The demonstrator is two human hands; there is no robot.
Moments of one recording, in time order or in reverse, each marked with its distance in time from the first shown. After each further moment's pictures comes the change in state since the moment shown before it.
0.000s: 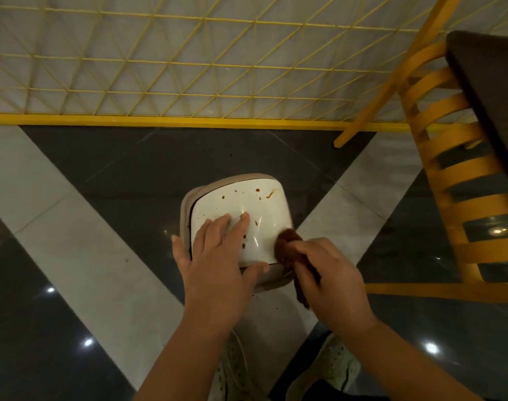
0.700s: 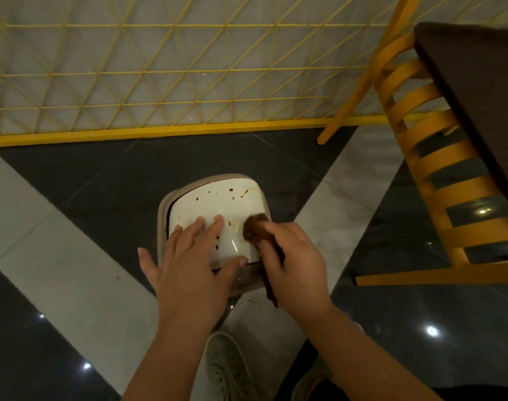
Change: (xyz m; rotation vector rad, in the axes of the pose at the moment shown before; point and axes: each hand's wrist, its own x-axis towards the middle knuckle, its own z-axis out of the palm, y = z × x) left_hand 0.012 -0.012 -0.003 0.021 0.080 -0.037; right_hand 0.025 -0.026 0.026 0.133 0.121 0.137
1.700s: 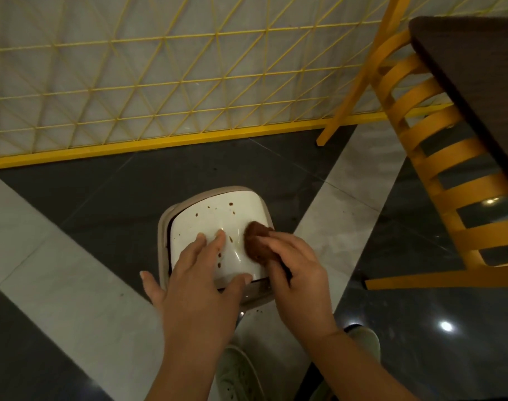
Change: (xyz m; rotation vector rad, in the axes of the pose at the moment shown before) left_hand 0.001 0.009 -0.004 -0.080 -0.034 -0.083; right_hand -0.005 0.010 0.018 0.206 0.156 0.018
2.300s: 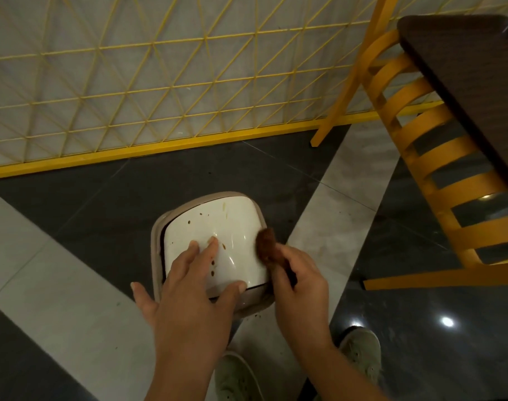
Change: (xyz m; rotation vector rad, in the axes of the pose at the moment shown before) left_hand 0.002 0.001 -0.001 0.011 -0.041 -0.022; right_hand -0.009 -0.005 0.003 0.140 0.088 0.360
